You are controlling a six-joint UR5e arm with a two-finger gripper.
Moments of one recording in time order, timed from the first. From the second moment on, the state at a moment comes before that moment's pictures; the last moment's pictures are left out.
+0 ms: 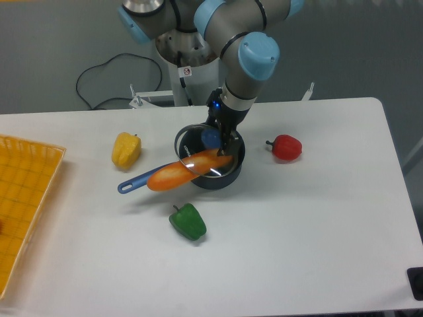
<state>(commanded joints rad) 2.65 -1.62 -1.95 -1.24 1.31 1.88</state>
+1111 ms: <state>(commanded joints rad) 2.81 -1.78 -1.62 -1.24 1.53 2.10</state>
